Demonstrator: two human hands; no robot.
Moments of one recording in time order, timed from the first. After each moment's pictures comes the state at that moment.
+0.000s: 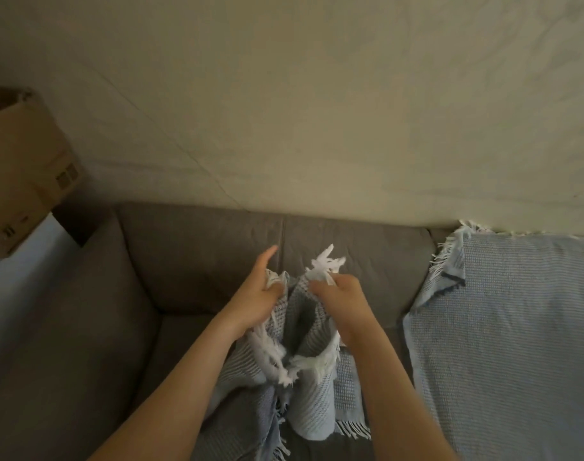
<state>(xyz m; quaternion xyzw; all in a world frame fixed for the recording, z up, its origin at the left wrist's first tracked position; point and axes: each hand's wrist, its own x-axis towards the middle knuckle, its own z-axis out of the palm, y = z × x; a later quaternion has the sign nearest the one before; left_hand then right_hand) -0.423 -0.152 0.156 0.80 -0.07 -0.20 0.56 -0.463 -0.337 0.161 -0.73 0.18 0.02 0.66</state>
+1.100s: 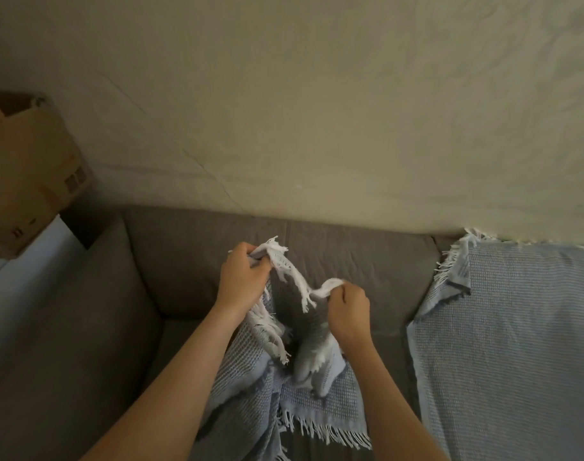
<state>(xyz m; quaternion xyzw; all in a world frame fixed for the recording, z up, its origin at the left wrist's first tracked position) -0.399 -0.148 0.171 0.84 0.04 0.01 0.54 -0.460 -0.339 0.133 -0.82 0.19 -0.11 0.52</state>
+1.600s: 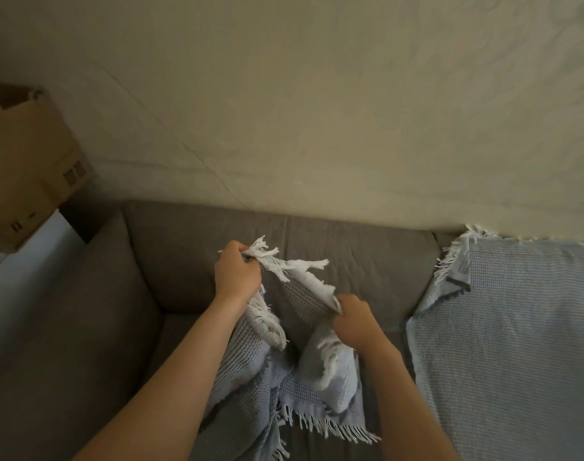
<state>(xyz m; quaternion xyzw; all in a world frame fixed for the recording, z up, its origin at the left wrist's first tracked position) -0.389 -0.148 0.159 0.86 0.13 0.01 0.50 -0.460 -0.377 0.111 -0.93 0.08 0.11 0.33</state>
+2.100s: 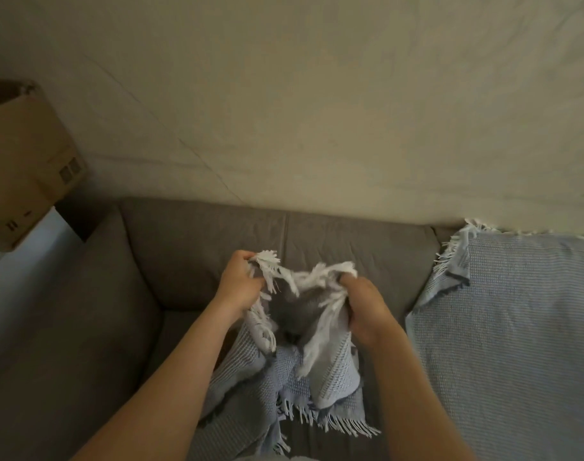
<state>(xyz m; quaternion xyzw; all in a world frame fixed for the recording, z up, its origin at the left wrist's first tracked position) -0.393 -0.141 0.136 0.81 0.08 -0.12 0.57 -0.457 -0.364 0.153 -0.60 0.27 0.08 0.75</state>
